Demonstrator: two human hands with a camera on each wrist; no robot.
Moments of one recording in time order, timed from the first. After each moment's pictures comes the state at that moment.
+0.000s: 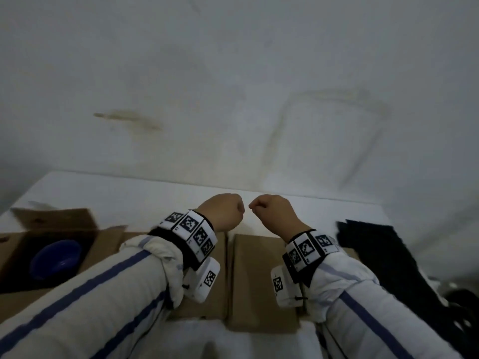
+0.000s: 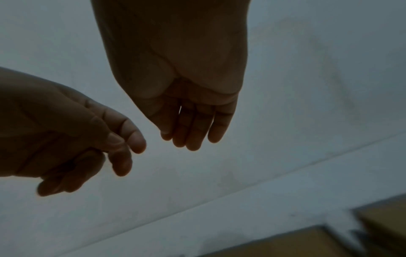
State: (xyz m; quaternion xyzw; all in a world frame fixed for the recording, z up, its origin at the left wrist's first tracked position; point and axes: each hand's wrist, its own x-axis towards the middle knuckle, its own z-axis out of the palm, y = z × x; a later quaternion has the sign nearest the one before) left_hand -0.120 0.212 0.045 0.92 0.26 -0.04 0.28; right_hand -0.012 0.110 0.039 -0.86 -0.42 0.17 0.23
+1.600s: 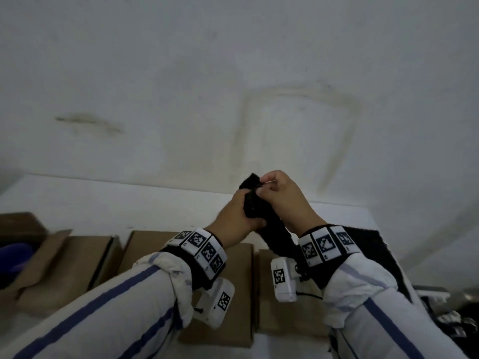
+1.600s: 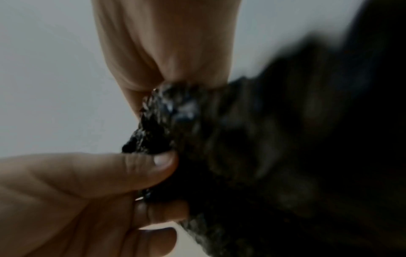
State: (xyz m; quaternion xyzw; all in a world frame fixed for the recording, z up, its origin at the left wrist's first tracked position) left_hand -0.022 0.131 0.015 0.80 0.21 0.16 0.54; right_hand 0.074 0.043 0.072 -0.74 -0.35 0.24 0.52
